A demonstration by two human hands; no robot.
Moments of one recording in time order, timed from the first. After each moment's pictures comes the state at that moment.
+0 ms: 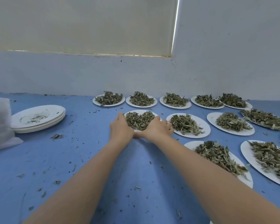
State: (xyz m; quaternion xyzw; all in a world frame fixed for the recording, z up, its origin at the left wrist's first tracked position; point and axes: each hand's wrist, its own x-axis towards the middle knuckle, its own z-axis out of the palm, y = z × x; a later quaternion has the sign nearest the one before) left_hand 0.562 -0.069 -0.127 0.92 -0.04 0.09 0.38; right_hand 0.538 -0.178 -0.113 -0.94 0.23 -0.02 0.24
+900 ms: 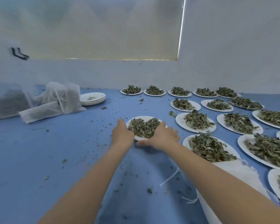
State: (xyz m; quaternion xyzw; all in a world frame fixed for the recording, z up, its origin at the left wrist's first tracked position) left_hand 0.314 0.019 -0.107 0.88 0.05 0.08 0.46; right_hand 0.282 -0.105 -0.090 -0.96 0.15 0.03 0.24
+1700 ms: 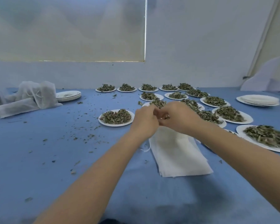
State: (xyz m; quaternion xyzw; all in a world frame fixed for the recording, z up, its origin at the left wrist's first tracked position) left_hand 0.153 -0.084 -0.063 0.87 -0.27 0.12 0.39; right_hand 0.109 -0.202 -0.036 -0.98 -0.07 -0.17 0.07
